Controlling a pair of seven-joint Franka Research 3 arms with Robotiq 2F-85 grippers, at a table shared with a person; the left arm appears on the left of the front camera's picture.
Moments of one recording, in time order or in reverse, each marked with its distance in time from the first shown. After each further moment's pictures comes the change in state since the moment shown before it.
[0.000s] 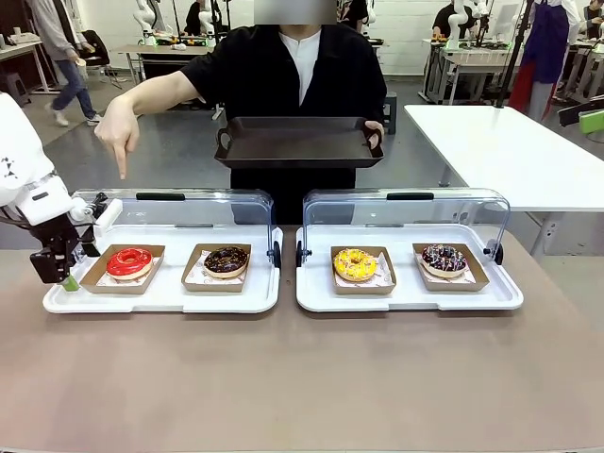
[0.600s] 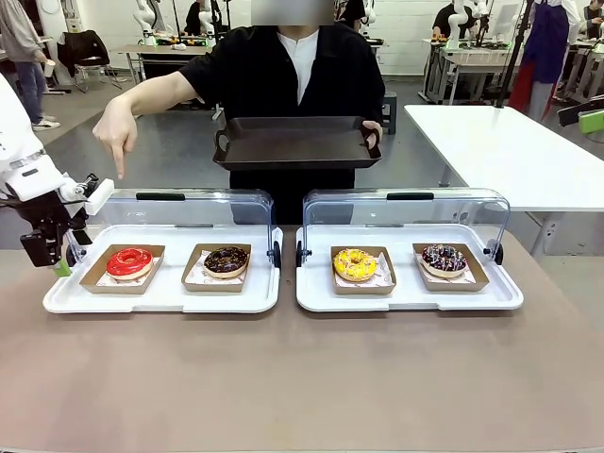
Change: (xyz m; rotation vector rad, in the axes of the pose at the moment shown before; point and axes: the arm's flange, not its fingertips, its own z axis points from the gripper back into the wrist) left arm -0.009 0.011 0.033 -0.034 -0.025 0.052; right arm 0.000 0.000 -0.001 0.001 0.000 0.001
